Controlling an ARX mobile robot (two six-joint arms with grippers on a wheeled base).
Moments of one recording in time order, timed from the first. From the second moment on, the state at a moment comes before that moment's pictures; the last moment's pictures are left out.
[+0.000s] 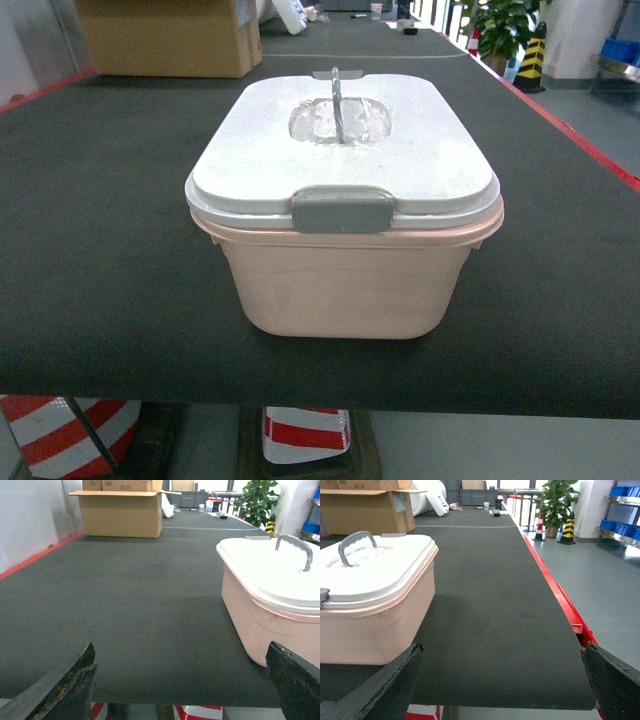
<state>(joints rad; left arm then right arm) 0.00 0.01 0.01 -0.01 0.00 0.00 0.00 0.00 0.01 -0.01 0.00 0.00</state>
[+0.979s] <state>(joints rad) 0.00 0.01 0.01 -0.01 0.00 0.00 0.00 0.00 0.01 -0.01 0.00 0.00</state>
